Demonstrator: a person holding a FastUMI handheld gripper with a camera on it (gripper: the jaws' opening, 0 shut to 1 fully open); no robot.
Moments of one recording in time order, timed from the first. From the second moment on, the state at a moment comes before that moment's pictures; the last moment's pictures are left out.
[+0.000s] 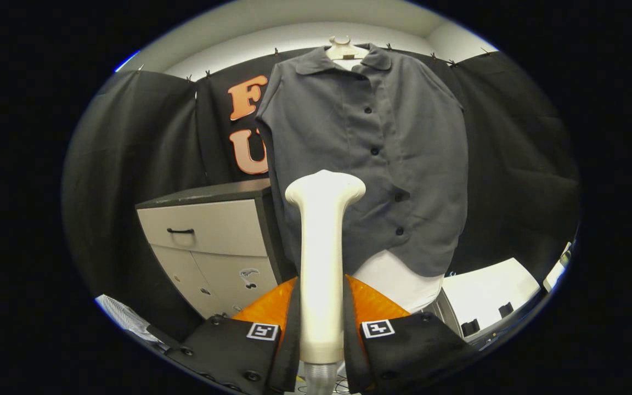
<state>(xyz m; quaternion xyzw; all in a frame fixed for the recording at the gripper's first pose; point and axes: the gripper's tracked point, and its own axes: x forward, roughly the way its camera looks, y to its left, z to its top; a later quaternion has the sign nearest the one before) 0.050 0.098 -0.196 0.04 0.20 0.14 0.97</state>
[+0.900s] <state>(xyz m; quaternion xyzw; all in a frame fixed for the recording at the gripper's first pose) 0.132 -0.038 -0.040 0.04 0.07 0.05 1.00</state>
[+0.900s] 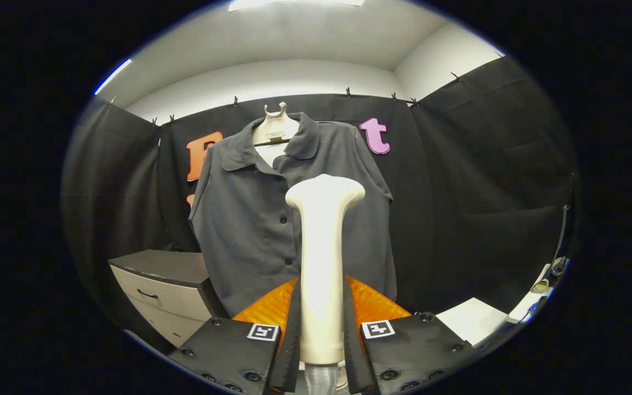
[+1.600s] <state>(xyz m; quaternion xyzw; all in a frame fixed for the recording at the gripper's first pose) 0.213 -0.042 -0.016 0.03 0.03 0.06 1.00</state>
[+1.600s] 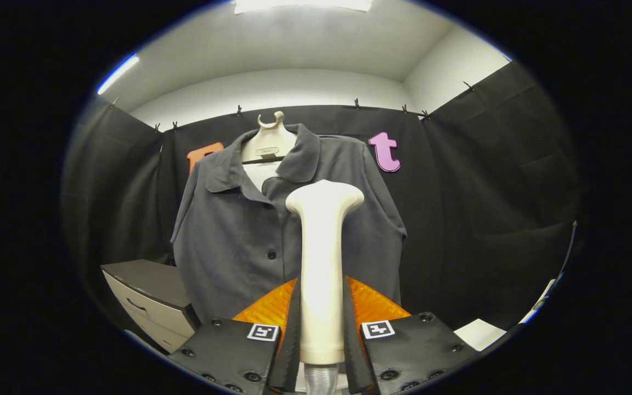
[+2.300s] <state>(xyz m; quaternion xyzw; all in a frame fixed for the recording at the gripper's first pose) 0.218 -0.046 -0.041 0.03 0.05 0.05 1.00</state>
